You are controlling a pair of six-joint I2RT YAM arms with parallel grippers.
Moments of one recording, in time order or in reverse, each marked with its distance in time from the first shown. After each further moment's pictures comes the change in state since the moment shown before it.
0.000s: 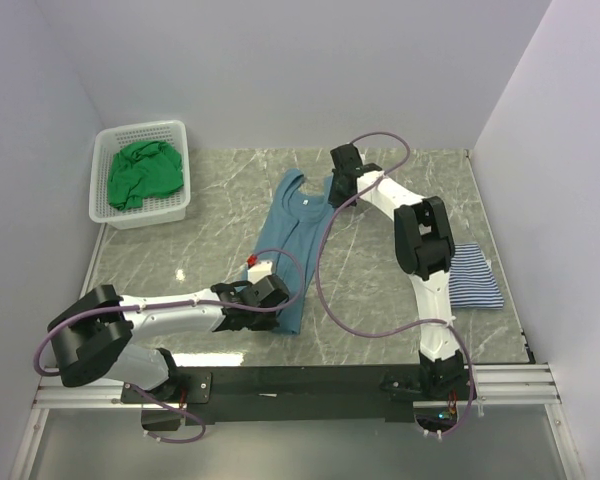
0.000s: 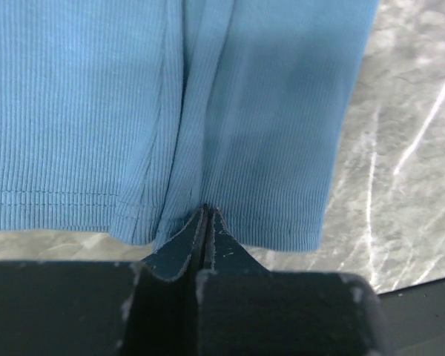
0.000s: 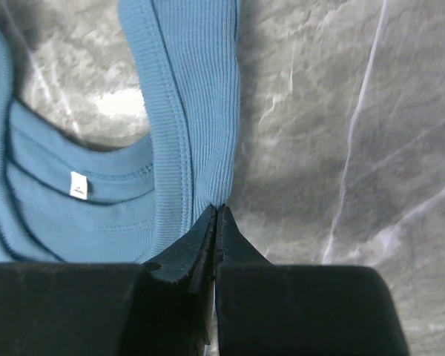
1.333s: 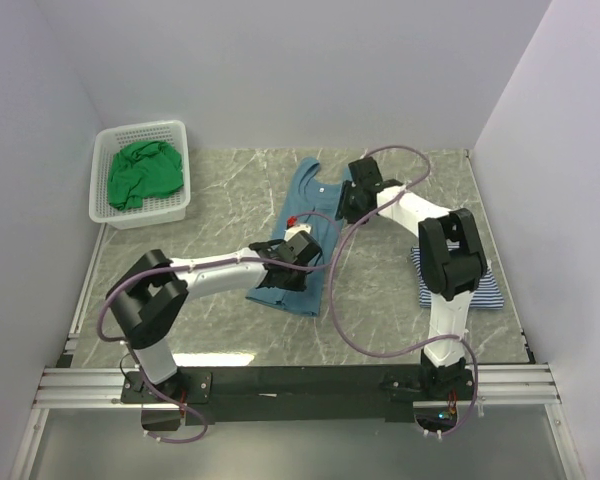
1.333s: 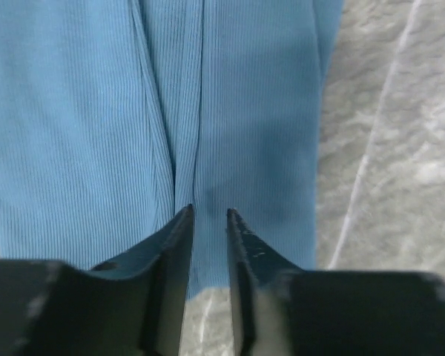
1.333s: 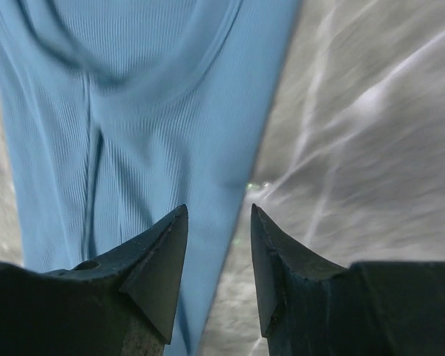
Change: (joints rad) left arm 0.106 0.342 0.441 -0.053 -0.002 0.313; right arm -0.032 -0.290 -0.373 0.106 -0.123 0.006
